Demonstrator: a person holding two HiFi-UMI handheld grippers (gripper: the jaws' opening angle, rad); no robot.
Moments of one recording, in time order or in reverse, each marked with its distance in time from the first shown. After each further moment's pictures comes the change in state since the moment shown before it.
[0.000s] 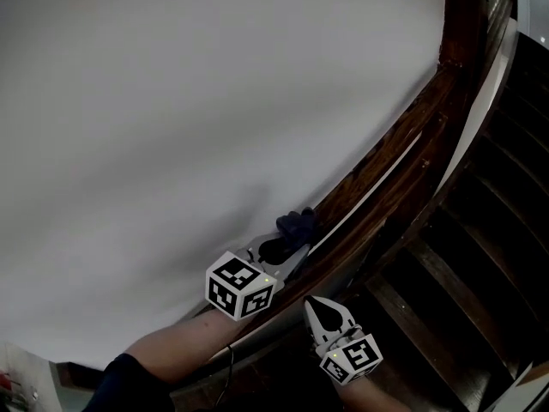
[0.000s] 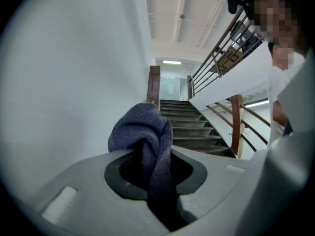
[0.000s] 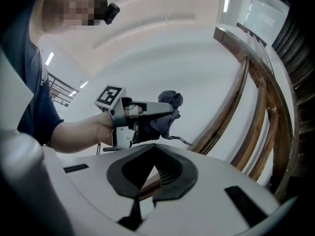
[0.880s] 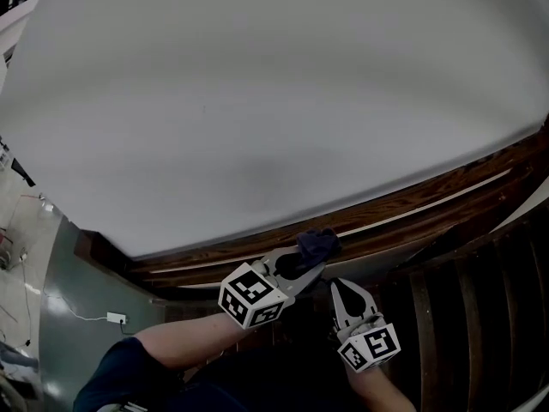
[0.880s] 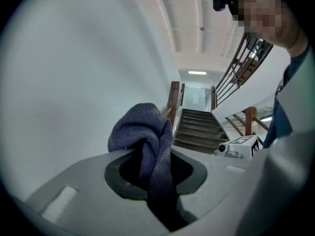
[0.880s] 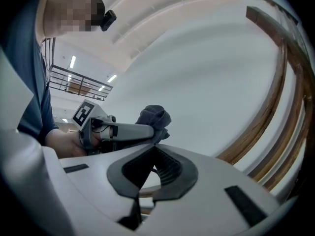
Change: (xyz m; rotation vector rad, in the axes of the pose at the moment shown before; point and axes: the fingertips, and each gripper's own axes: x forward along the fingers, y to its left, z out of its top) left arm -0.279 -0.082 -0.106 -0.188 -0.103 0.285; right arm -0.033 0.221 -0.046 -0.046 0.159 0.324
